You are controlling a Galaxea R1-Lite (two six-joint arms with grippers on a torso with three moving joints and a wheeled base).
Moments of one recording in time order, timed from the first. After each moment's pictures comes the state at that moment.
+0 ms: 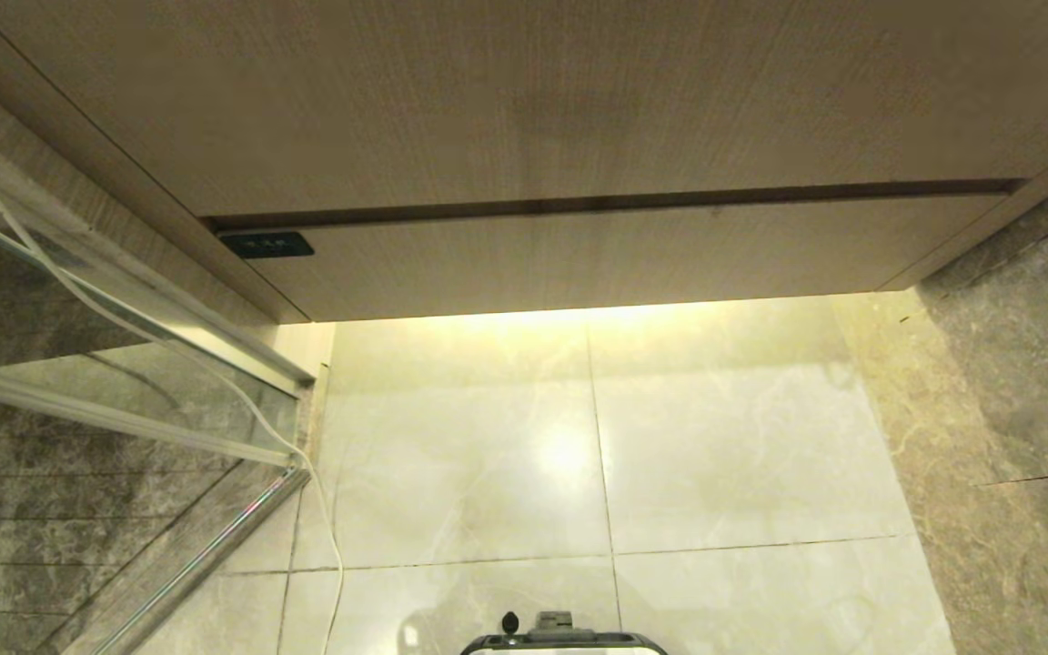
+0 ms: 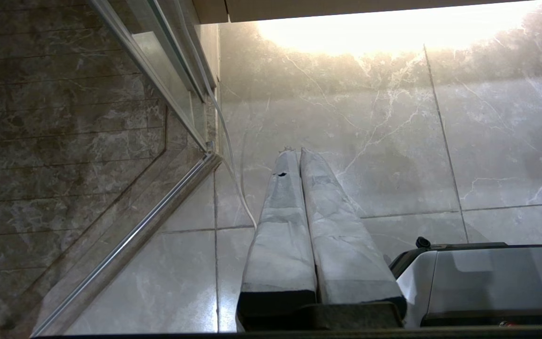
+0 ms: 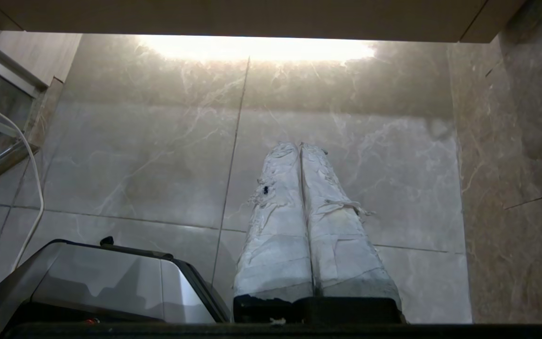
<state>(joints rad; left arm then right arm) 0.00 0.00 0.00 0.00 0.00 0.00 0.15 0.00 0.00 -0.11 0.02 -0.05</state>
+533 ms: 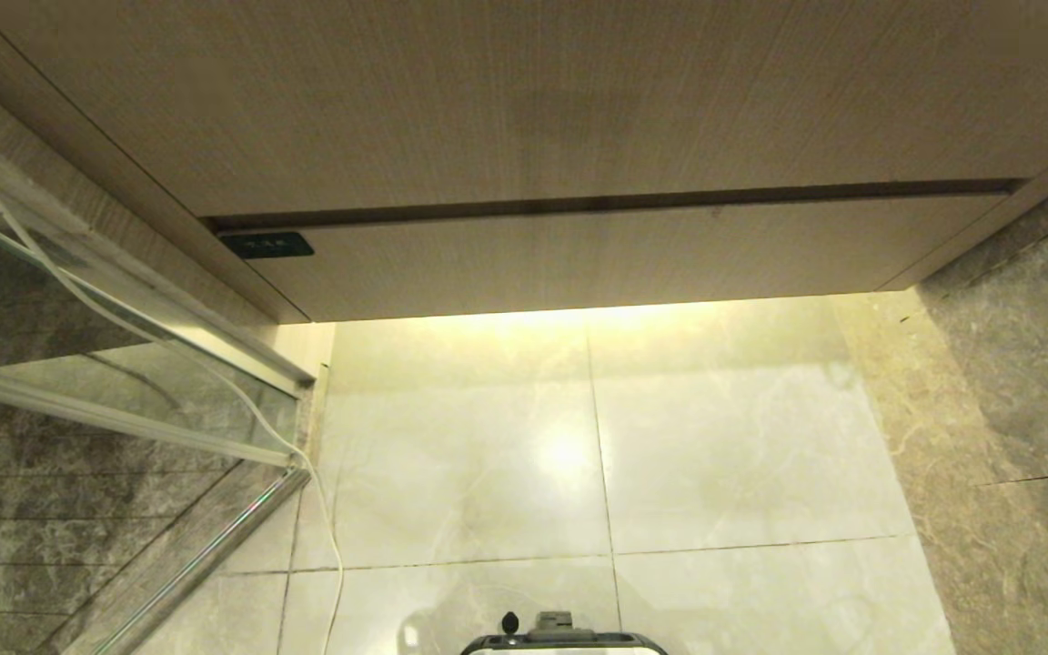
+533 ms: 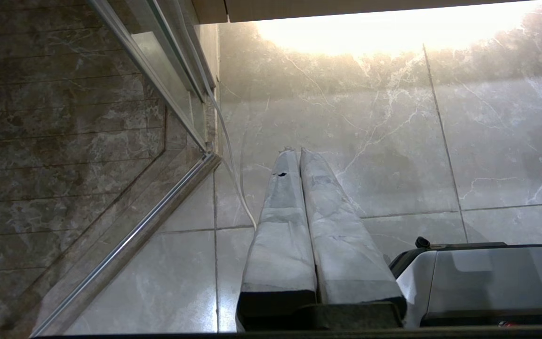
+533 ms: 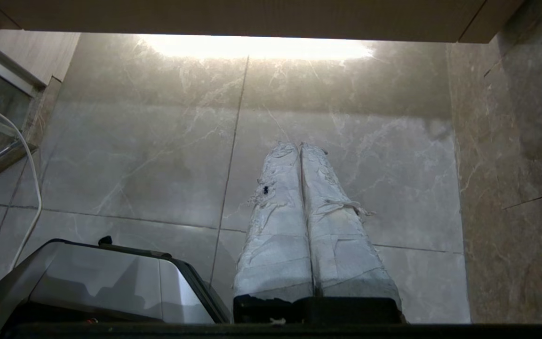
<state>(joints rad) 0.00 0.00 0.00 0.00 0.00 0.00 0.14 0.00 0.00 -0.11 0.02 -0.05</state>
